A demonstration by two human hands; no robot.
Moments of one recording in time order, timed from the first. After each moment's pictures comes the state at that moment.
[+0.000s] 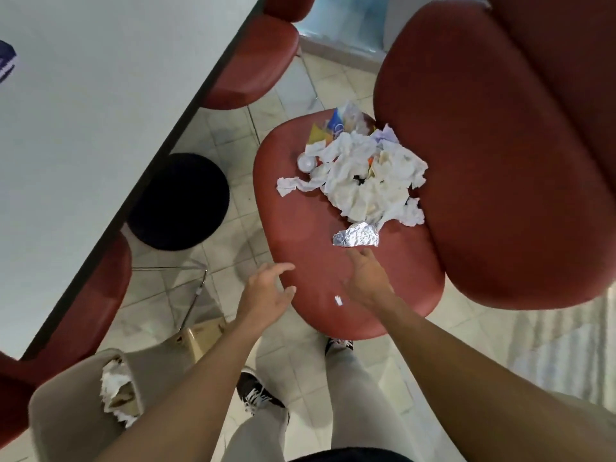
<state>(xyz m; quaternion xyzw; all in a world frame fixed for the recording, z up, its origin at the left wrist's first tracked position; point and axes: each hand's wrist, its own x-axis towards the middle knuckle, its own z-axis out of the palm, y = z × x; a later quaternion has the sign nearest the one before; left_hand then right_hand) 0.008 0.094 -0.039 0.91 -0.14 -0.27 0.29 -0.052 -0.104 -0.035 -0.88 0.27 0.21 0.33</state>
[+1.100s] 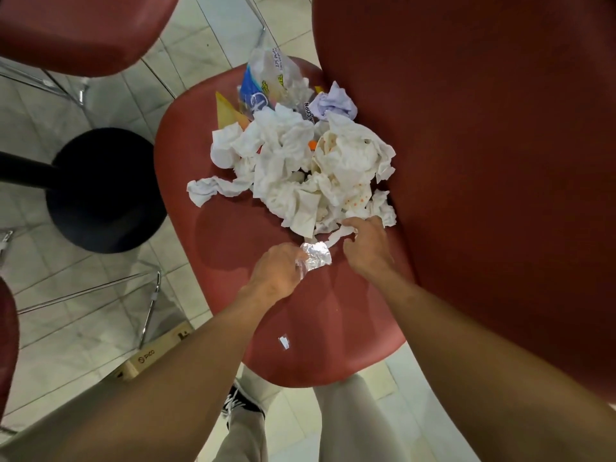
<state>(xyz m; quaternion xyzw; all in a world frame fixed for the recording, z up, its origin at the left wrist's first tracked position) 0.077 -0.115 -0.162 0.87 -0.23 -0.41 0.14 0.004 -0.280 -0.171 -0.80 0.41 0.19 0.39</state>
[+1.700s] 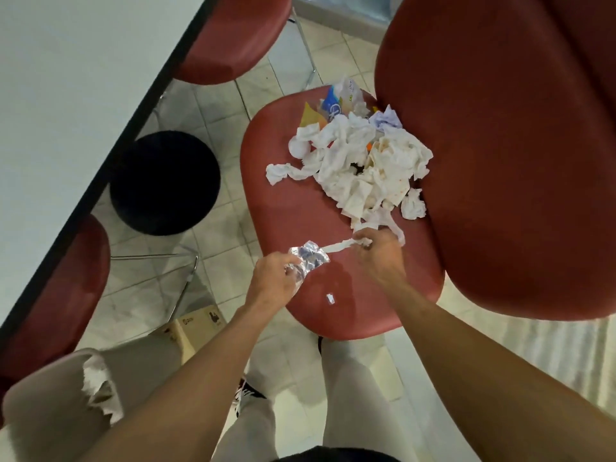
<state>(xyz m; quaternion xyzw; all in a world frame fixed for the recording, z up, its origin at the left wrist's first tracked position) 0.023 0.039 -0.063 0.91 -0.07 -0.29 0.29 -0.030 -0.155 -0.069 -0.84 0.36 0.10 0.40</state>
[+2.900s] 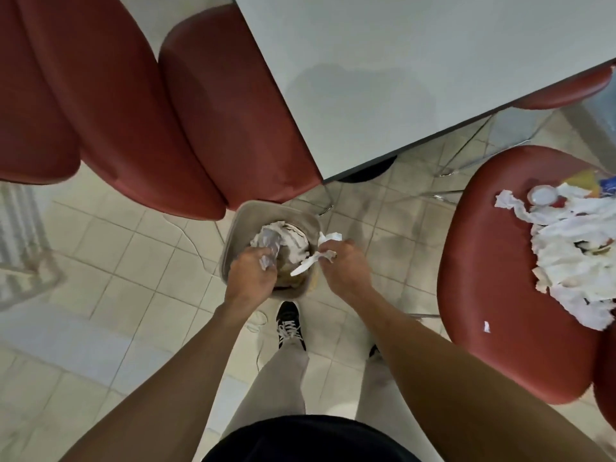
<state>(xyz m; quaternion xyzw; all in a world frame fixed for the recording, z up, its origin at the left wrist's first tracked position) -0.111 0.474 -0.038 0.88 0.29 -0.13 0.35 -0.048 0.309 -0.039 -0.91 0.00 0.28 0.31</state>
